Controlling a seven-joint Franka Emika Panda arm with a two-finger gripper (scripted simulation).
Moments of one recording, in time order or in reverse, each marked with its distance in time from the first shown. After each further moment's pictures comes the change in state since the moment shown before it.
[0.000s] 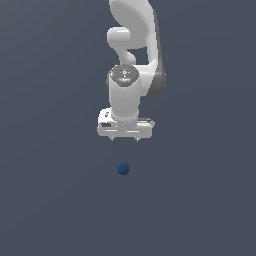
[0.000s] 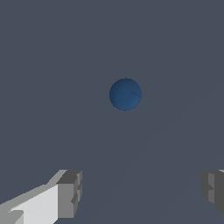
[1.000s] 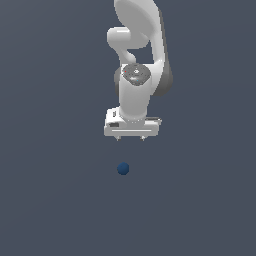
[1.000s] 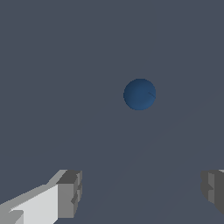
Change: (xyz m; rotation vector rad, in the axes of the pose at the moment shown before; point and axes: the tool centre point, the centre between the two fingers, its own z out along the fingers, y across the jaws) arm -0.003 -0.023 -0.002 -0.019 0.003 -0.069
